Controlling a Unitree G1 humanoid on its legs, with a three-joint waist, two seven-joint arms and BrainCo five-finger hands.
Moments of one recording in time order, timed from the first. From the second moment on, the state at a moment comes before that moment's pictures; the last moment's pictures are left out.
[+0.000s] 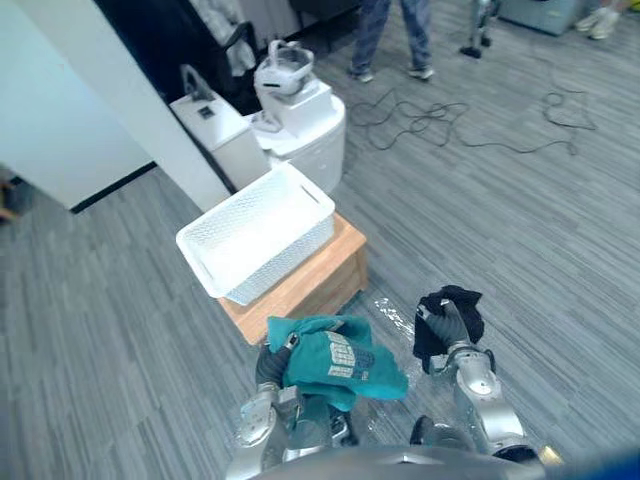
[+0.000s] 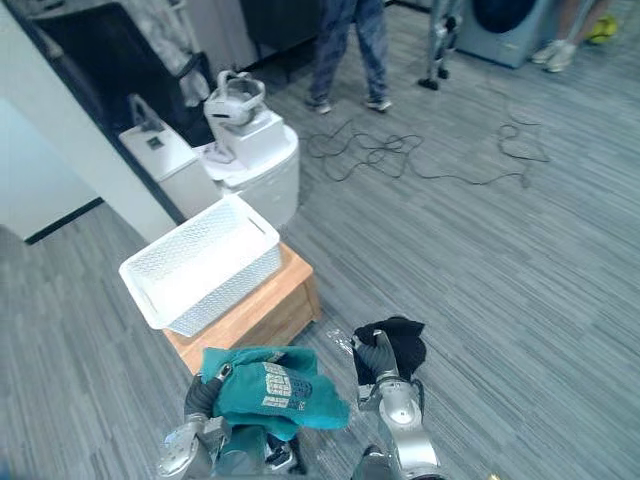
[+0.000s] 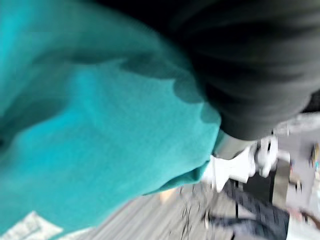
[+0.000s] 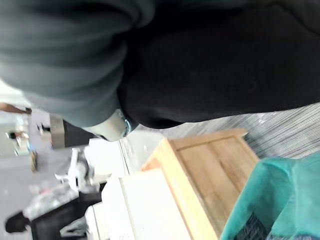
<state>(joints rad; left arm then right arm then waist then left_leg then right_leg) 0.36 -0.06 -0.03 0.25 -0.29 -0.13 0.08 0.11 -0.10 0.13 0.30 0.07 -0.07 -0.08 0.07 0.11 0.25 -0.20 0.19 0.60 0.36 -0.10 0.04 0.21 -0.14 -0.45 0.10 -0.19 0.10</state>
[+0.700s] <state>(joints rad) 0.36 0.03 0.01 0.23 -0.28 -0.10 0.09 -0.04 -0.02 0.28 0.21 0.06 -0.07 -0.04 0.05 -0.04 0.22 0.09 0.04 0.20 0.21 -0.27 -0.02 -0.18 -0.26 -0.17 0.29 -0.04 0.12</state>
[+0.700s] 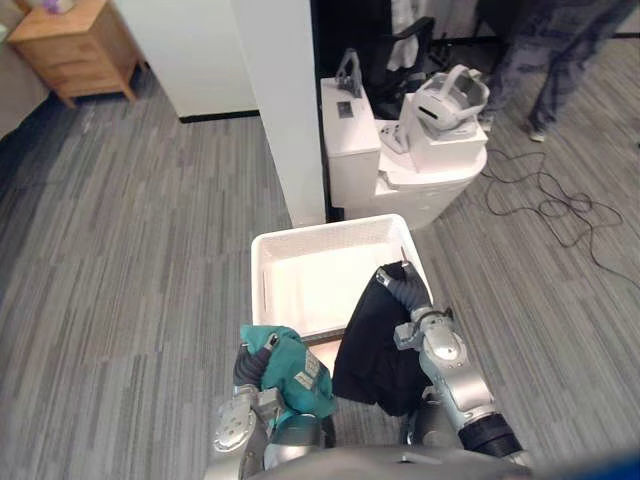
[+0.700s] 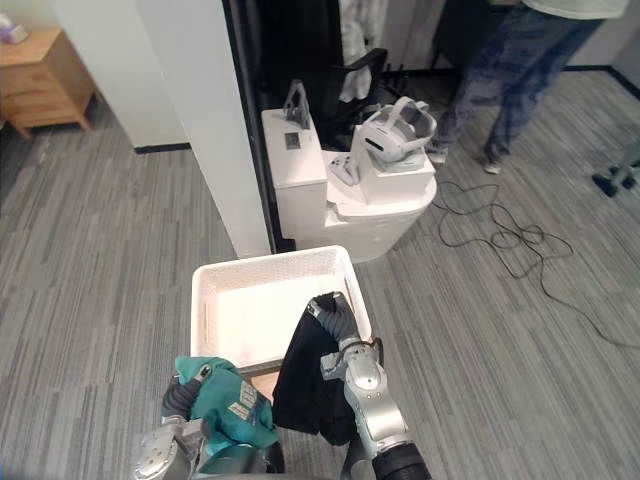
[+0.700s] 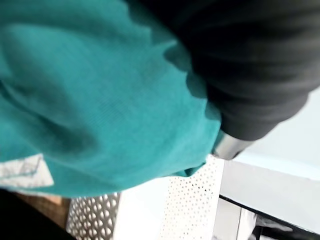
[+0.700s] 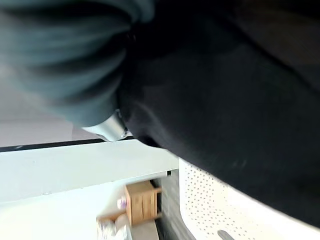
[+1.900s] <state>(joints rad) 0.29 -0.02 0.00 0.39 -0.38 -0.10 0.09 -0.76 -0.09 0.36 0.09 0.01 -0.13 -0.17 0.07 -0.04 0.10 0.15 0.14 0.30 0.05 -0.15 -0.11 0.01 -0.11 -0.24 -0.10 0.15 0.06</state>
